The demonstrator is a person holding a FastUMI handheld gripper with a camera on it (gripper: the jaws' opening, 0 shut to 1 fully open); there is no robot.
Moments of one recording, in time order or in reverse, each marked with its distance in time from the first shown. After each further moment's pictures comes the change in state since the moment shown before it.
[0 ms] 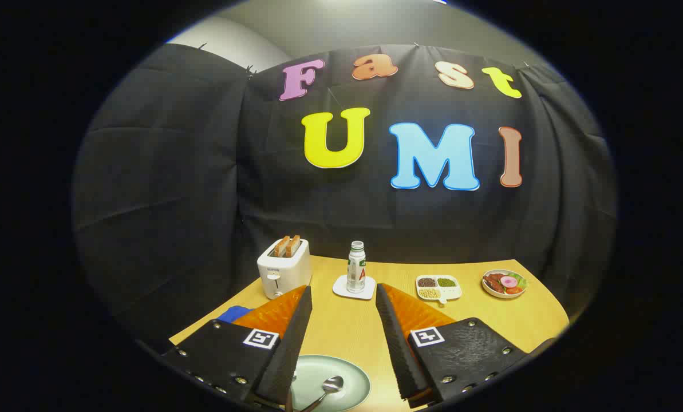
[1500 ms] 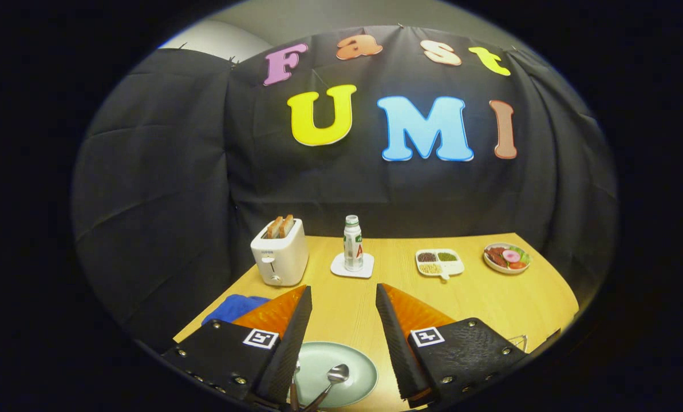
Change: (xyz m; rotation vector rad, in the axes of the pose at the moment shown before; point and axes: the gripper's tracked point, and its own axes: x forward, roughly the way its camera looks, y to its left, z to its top) arm 0.011 -0.006 -0.048 0.094 0.133 -0.024
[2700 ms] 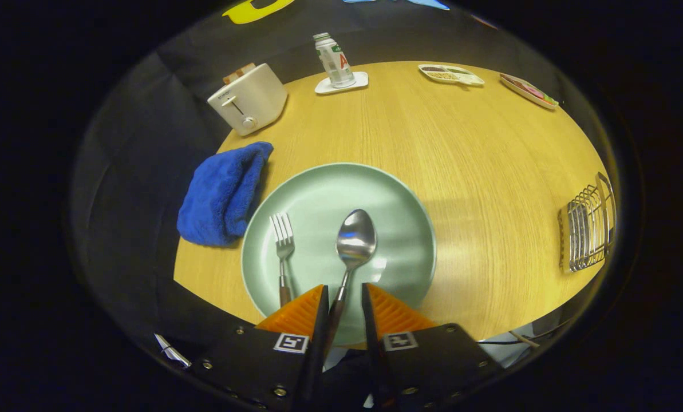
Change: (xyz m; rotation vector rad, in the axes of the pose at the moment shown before) arm -0.004 0.015 -0.248 0.240 0.774 0.025
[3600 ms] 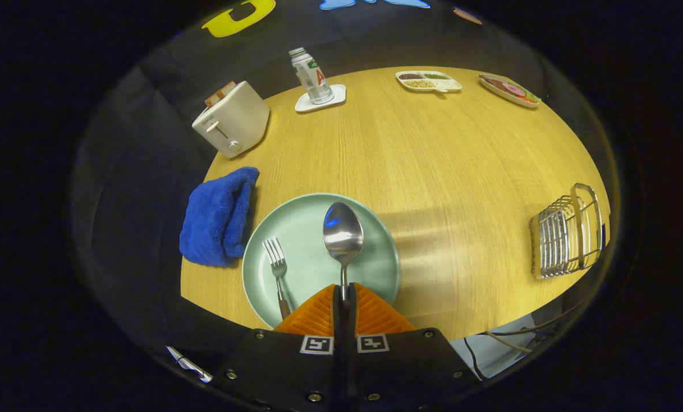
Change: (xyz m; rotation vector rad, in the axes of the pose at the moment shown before) arm -0.051 -0.028 0.046 0.064 -0.085 -0.036
